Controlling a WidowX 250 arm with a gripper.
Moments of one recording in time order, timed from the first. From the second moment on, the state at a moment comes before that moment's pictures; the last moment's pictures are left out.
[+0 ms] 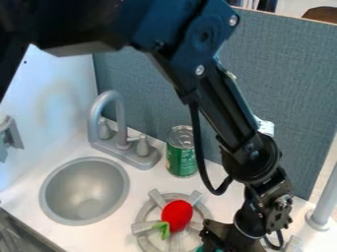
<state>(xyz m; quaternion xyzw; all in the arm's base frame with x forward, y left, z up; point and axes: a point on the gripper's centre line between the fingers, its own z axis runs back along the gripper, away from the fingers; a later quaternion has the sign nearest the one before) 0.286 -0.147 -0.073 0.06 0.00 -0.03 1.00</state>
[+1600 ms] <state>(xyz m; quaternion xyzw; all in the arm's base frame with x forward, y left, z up) 0.249 -0.043 -0.020 0.06 0.07 -0.02 1.00</state>
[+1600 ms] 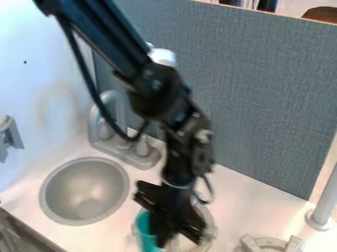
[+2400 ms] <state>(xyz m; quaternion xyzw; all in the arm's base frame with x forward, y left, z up) 0.297 0.041 -0.061 0.10 0.08 0.01 0.99</state>
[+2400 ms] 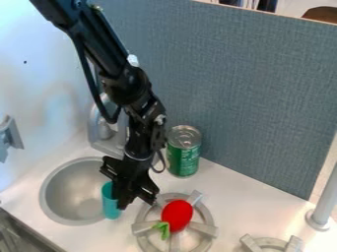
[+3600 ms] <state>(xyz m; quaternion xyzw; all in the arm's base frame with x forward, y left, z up) 0.278 0.041 -0.080 0.02 0.07 0.03 1.00</state>
